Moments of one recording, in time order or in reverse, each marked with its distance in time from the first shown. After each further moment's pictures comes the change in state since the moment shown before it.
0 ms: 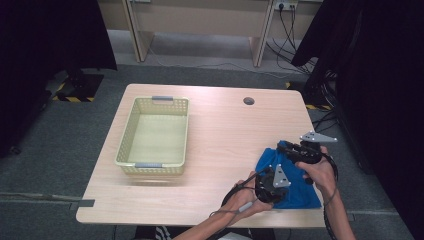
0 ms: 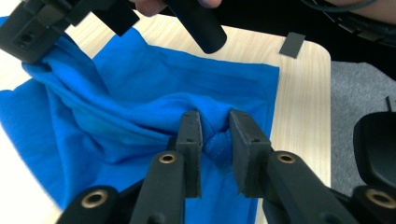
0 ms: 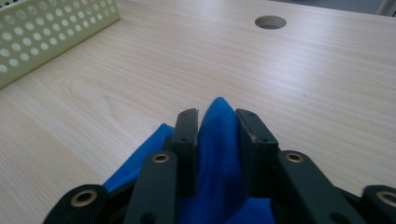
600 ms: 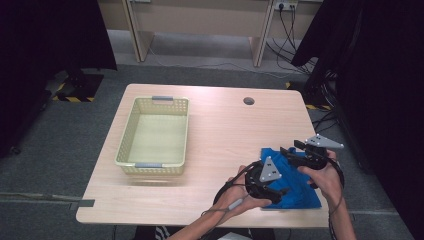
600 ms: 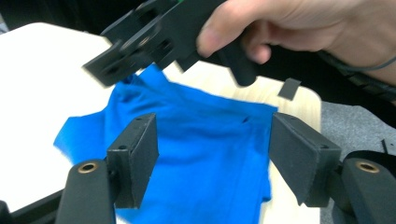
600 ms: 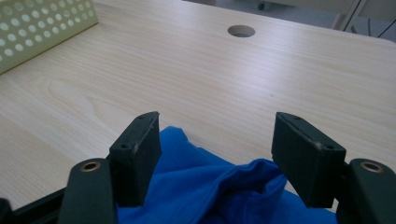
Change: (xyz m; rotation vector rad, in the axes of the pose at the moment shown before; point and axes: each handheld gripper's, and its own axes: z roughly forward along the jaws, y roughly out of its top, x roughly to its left) left arm 0.011 0.002 -0.035 -0.134 0.030 -0.055; right arm 0.011 -0.002 -0.022 -0.029 -0.117 -0.021
